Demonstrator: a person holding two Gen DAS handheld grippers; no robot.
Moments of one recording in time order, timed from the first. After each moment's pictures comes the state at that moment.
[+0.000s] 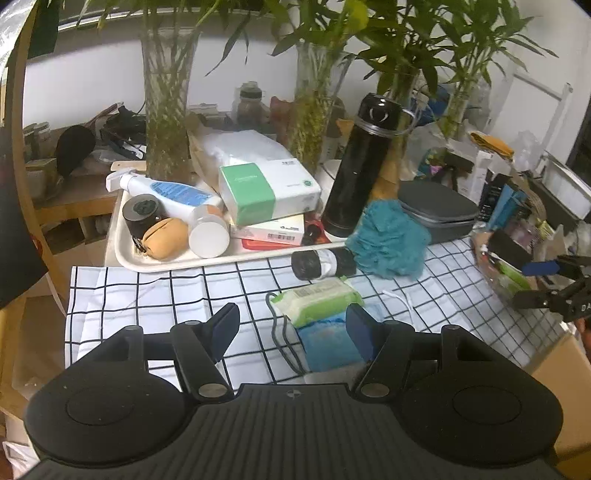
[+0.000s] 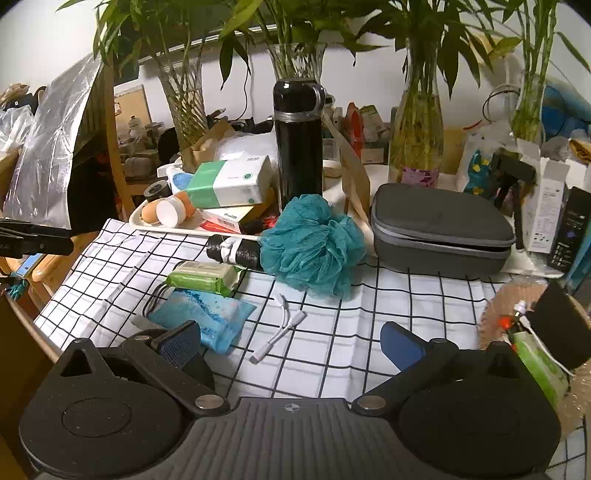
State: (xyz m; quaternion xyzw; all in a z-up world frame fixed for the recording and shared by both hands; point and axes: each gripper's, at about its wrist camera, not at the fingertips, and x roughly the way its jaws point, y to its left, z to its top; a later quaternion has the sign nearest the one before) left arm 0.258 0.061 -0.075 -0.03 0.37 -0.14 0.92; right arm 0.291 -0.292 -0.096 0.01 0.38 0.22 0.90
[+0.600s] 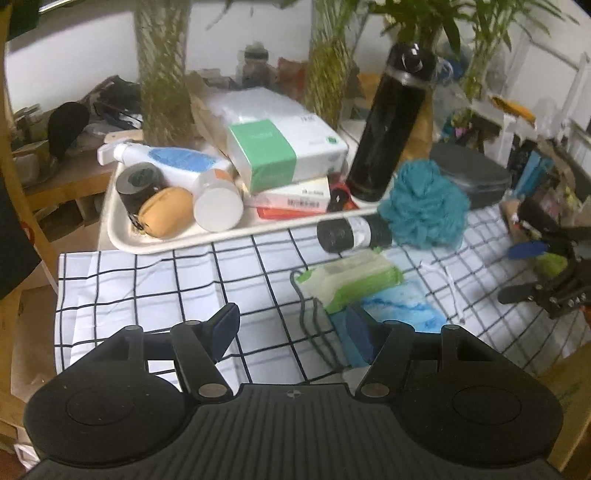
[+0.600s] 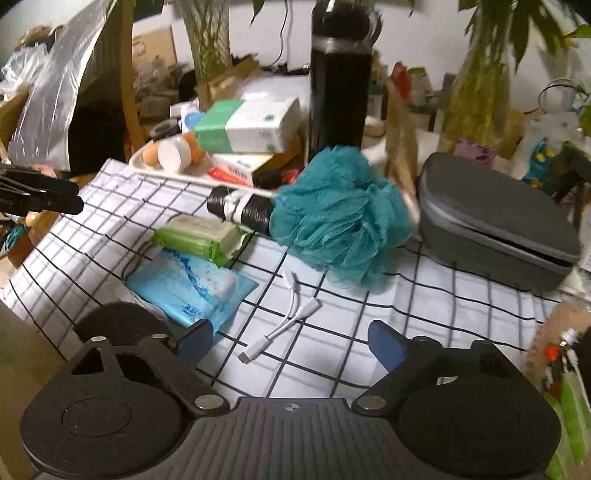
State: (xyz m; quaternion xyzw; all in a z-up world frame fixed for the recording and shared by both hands) left arm 0.299 0.063 -0.117 0.00 0.42 -0.14 0.90; right arm 0.353 -0.251 -0.151 -0.06 0.43 0.27 0.86
